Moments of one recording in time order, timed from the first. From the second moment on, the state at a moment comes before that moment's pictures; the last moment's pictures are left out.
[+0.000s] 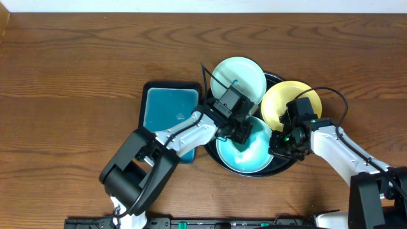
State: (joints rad) left arm -0.73 1.92 1.12 -0.29 0.44 -0.29; right arm 0.20 1.56 0.73 -0.67 -0.29 0.43
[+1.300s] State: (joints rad) left arm -0.66 1.66 1.12 -0.71 0.15 -0.29; right arm 0.20 1.52 0.68 -0.59 -0.30 0.43
